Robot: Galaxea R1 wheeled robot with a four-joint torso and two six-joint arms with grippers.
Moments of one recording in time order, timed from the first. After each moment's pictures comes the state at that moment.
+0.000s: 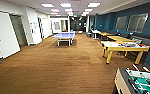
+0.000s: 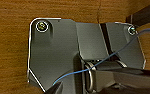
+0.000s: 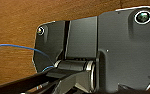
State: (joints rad) left arm 1.52 3.02 -2.69 0.07 -0.08 -0.03; right arm -1.50 3.00 -2.59 0.11 0.00 -0.06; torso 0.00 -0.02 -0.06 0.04
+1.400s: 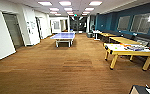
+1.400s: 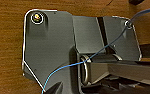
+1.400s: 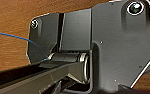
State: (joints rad) left arm 1.53 3.03 -2.69 0.07 -0.08 -0.03; right arm -1.52 3.02 -2.63 0.10 -0.01 -0.06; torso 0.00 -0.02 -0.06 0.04
